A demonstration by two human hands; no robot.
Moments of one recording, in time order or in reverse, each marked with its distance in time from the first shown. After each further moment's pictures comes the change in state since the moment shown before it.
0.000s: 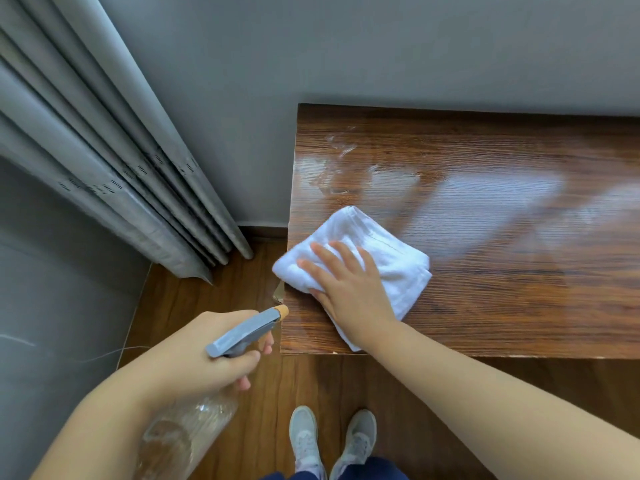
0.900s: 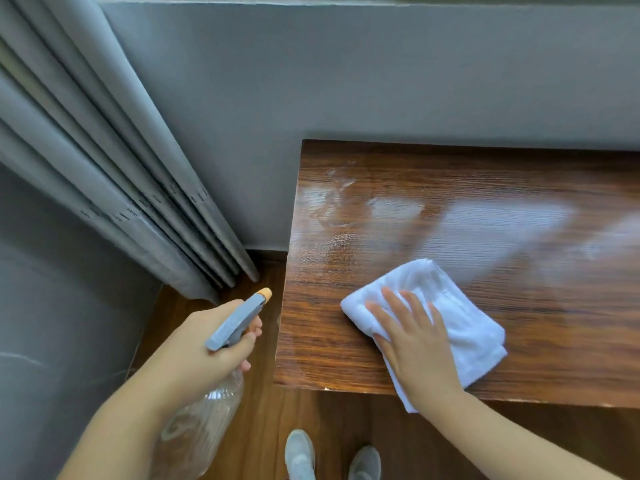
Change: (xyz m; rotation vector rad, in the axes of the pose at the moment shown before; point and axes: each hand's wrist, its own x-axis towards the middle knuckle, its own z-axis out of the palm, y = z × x) left_hand 0.010 0.027 -0.003 -0.099 0.373 -0.050; right_hand -0.066 0.066 -0.002 -0.053 0.008 0.195
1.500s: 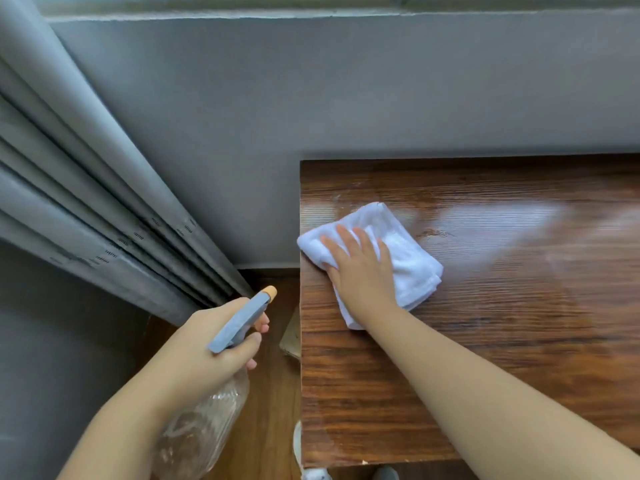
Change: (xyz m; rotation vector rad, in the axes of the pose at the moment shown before) left_hand 0.088 0.006 -0.051 0.054 -0.082 0.097; right_hand 0.194 -0.052 0.004 0.069 -0.069 0.129
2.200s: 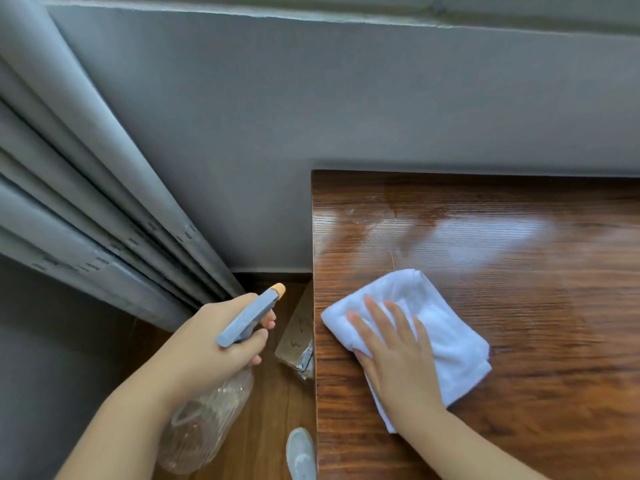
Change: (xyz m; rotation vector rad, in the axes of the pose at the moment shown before) left_hand 0.042 -0.010 -0.031 0.032 -0.061 0.043; right_hand -0.085 -0.003 0.006 -0.065 0.026 -0.013
